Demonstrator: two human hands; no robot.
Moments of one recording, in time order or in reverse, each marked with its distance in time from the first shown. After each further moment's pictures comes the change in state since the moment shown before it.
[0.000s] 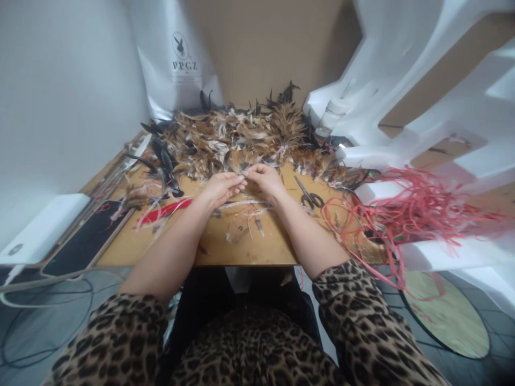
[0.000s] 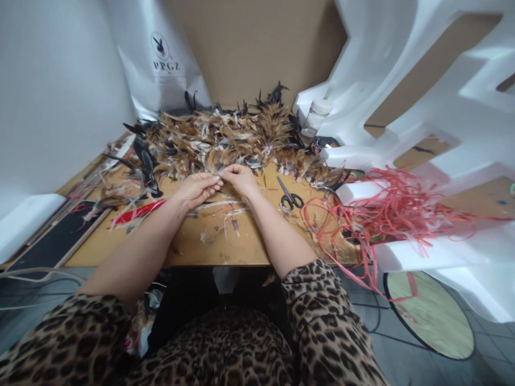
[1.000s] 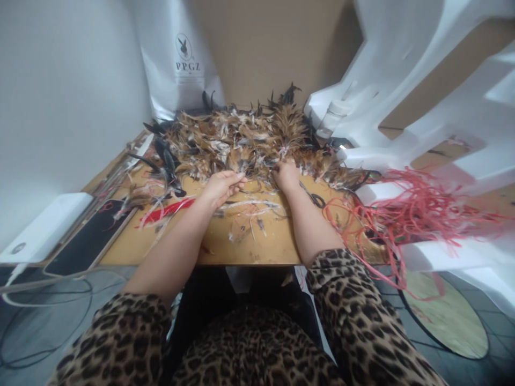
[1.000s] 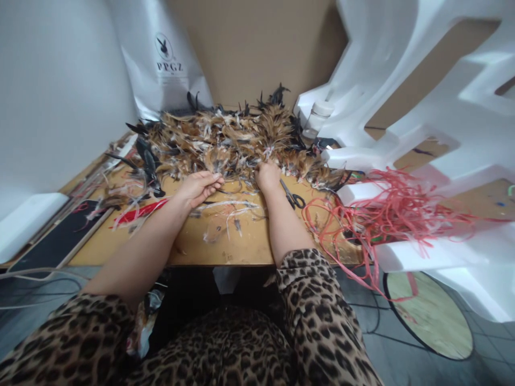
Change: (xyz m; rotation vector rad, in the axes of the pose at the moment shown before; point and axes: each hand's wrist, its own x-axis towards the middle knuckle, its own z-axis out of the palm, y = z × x) left_hand -0.002 0.005 0.000 -0.010 0.085 -0.006; right_hand 0.034 0.013 -0.070 -1.430 0.289 -0.147
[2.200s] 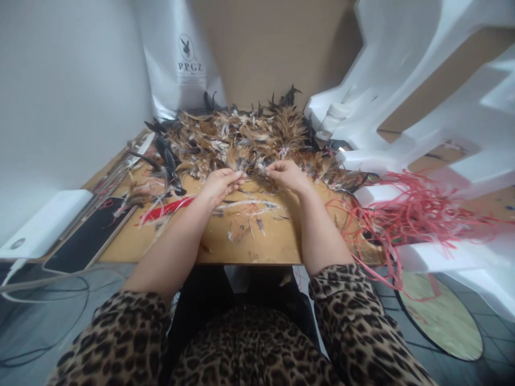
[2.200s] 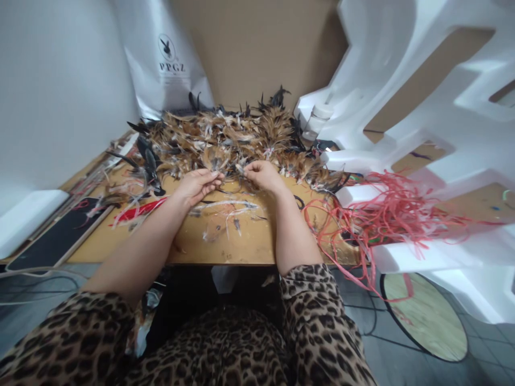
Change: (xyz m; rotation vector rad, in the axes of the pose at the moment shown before) left_hand 0.002 0.000 -0.004 -0.002 -0.022 0.071; right_hand -0.015 -0.013 -0.043 0.855 -0.410 -0.069
